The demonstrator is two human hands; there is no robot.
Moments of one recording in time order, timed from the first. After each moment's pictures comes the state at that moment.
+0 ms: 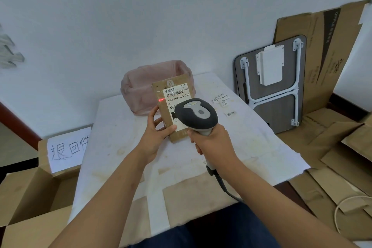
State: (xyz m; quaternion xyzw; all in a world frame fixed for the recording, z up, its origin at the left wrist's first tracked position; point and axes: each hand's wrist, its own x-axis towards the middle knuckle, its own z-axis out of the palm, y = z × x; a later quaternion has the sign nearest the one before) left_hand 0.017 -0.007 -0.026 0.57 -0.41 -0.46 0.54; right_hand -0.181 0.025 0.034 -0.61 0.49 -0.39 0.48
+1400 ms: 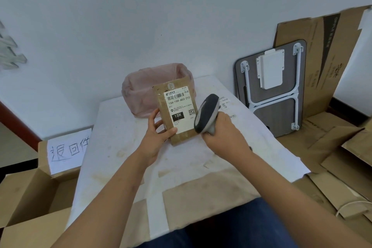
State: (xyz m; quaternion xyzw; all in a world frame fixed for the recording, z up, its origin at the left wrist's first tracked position) left_hand 0.018 -0.007 -0.030 0.54 -0.40 -0.48 0.56; right_hand -0.202 -0.006 0.032 -0.75 0.56 -0.26 0.24
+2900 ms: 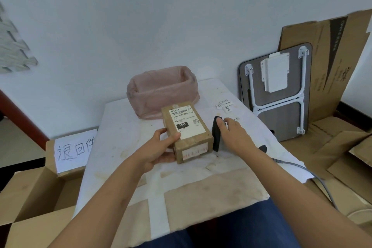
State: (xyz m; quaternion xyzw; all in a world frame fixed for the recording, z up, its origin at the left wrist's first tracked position) left_hand 0.007 0.024 -0.001 0.65 -0.35 -0.54 0.40; right_hand -0.217 -0.061 -0.012 -0.68 0.62 -0.22 0.33
